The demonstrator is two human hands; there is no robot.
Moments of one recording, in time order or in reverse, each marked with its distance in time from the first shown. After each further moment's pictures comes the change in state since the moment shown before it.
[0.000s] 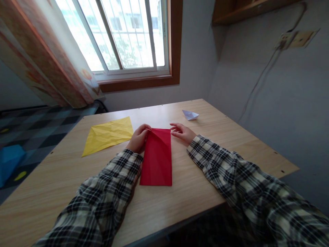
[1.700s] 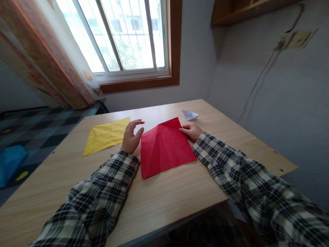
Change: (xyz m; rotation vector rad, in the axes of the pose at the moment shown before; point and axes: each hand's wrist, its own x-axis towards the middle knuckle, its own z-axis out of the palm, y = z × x) left_hand 0.000 0.004 -0.033 0.618 0.204 0.484; right_hand -0.011 -0.009 -0.028 0.019 0.049 0.209
